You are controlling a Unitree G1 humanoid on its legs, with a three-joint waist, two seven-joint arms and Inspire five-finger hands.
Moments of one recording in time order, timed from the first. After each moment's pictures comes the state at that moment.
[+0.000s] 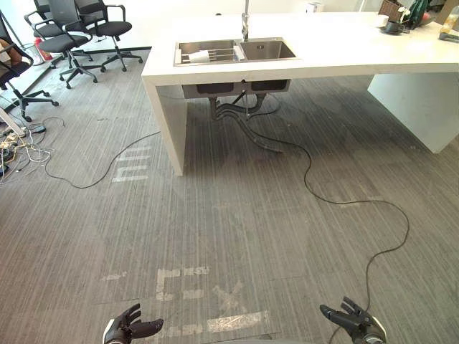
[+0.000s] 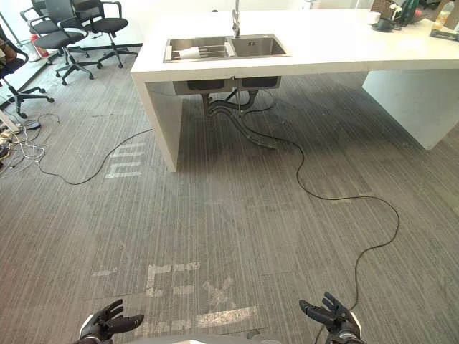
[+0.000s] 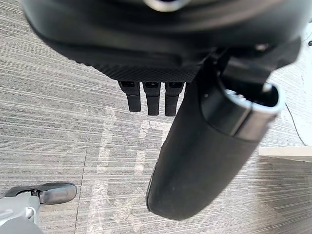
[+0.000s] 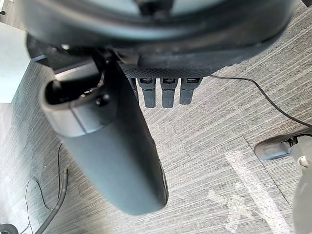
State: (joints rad) left arm 0.13 0.28 0.19 1.09 -0.21 -0.18 -0.05; right arm 0.14 -0.29 -0.23 1.03 0.39 -0.13 0.13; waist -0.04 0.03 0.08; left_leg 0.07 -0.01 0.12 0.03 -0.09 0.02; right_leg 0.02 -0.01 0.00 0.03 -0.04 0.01
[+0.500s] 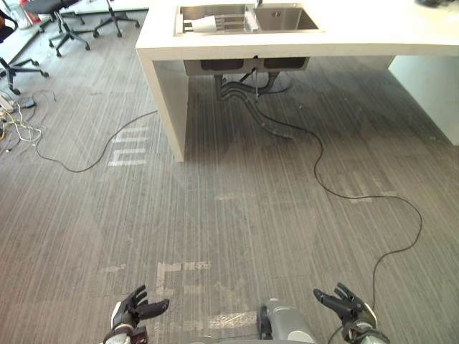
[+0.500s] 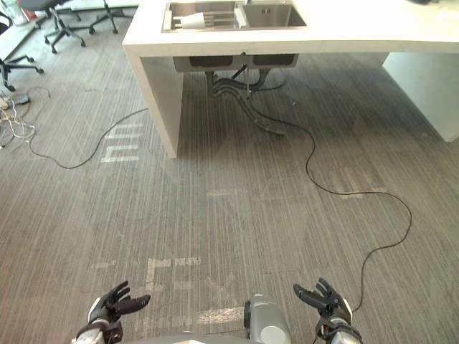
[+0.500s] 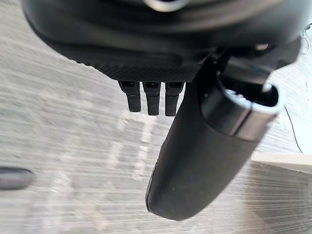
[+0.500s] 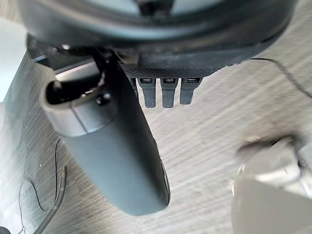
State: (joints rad) left arm 0.06 0.26 0.17 1.03 -0.25 -0.18 -0.01; right arm 0.09 -0.26 -0.27 0.98 0.40 -0.13 0.11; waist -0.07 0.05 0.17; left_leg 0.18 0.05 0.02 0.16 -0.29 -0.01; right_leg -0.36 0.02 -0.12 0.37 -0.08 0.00
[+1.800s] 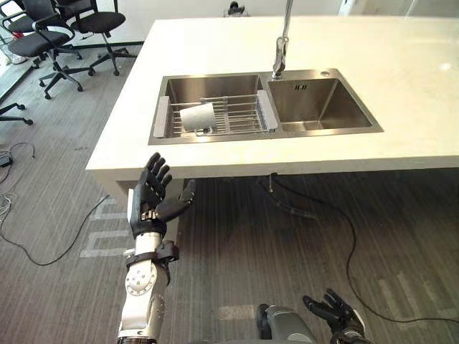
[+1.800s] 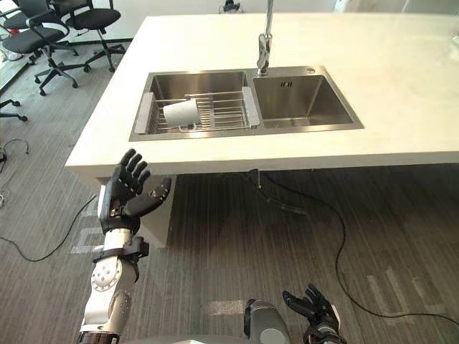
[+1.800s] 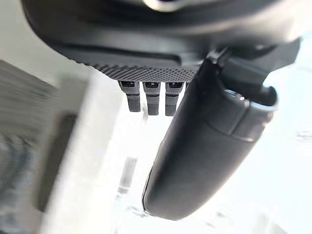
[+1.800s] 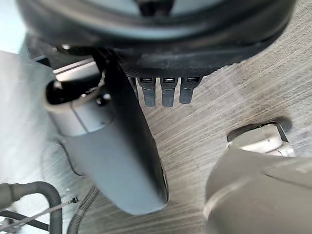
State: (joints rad) left arm 0.12 0.05 -0.05 -0.17 -0.31 -0.24 0.15; right arm 0.24 -0.14 -0.20 0.86 0.34 -0.12 0.08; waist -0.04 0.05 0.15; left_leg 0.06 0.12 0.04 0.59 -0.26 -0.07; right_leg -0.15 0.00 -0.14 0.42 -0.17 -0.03
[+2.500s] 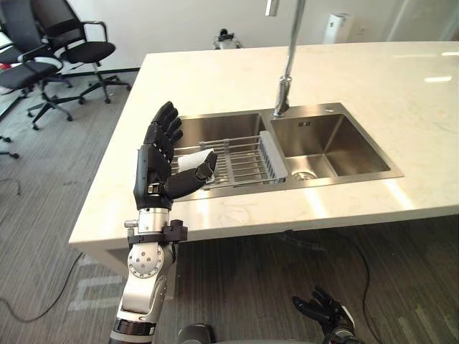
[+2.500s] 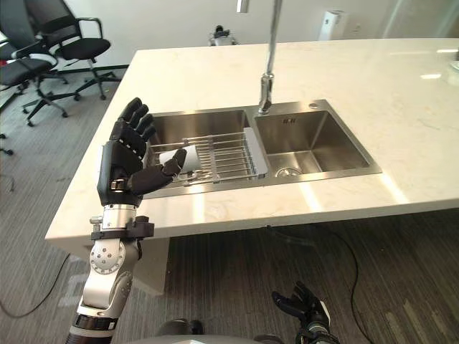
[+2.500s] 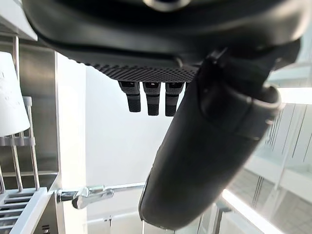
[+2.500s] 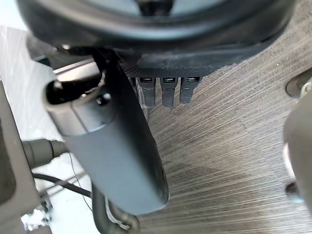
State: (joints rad) left arm 0.00 0.20 -0.11 -0.24 -0.15 -0.27 0.14; right arm 0.24 -0.13 -0.15 0.82 0.32 -0.13 0.11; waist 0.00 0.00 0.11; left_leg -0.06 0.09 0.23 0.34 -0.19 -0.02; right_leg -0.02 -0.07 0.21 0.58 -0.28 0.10
